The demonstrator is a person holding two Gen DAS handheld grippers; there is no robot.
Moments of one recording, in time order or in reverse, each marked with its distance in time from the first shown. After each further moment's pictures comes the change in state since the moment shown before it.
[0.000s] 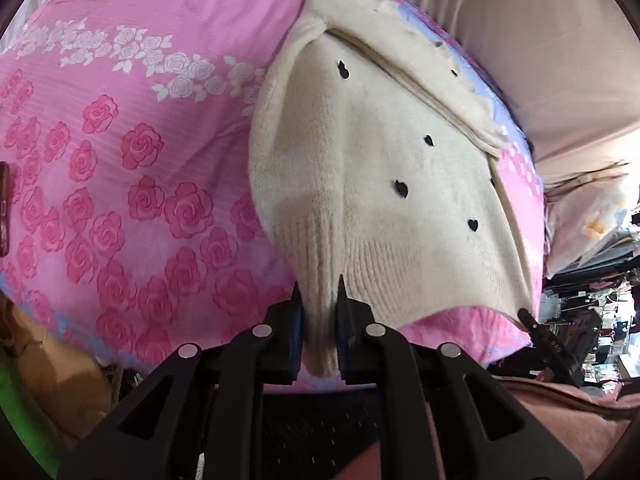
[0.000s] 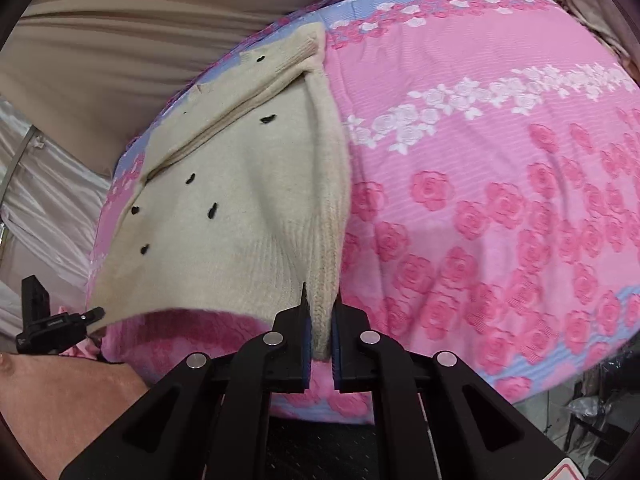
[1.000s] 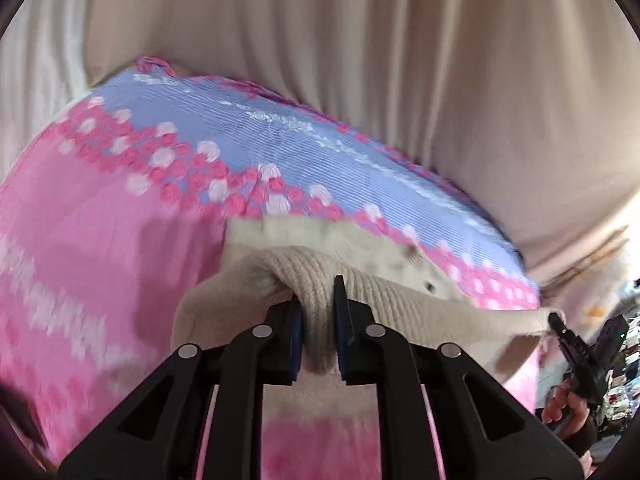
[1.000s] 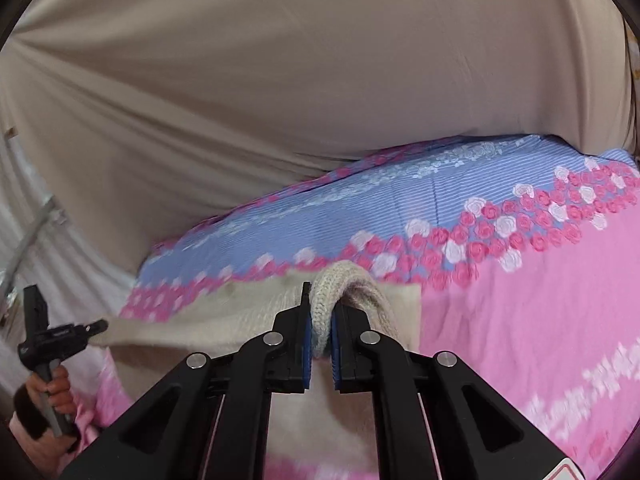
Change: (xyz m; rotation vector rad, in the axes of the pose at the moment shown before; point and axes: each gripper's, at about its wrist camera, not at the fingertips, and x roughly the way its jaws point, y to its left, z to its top) left arm -0.012 -0.109 0.244 0.071 -0.336 0.053; right arm 0.056 0.065 0.266 -0.136 -0.323 0.093
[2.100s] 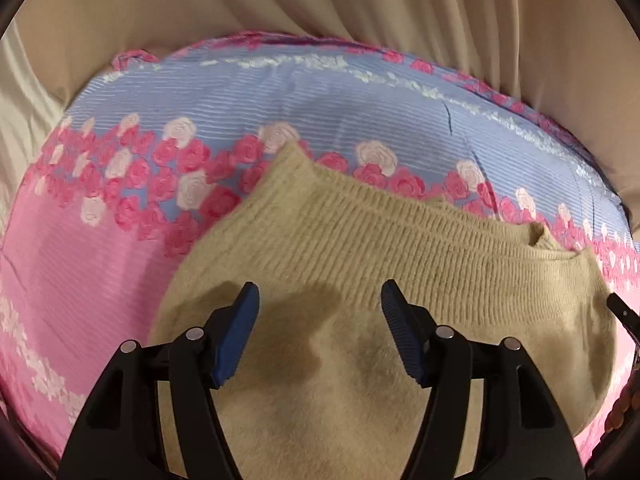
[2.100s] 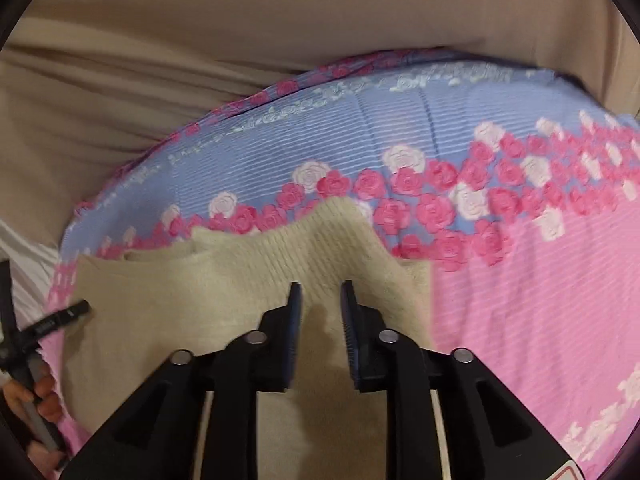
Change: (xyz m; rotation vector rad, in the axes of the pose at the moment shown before) left arm 0.156 -0.018 0.004 0.140 0.120 0.309; right arm 0.120 -0.006 -0.016 -0.021 0.231 -0.234
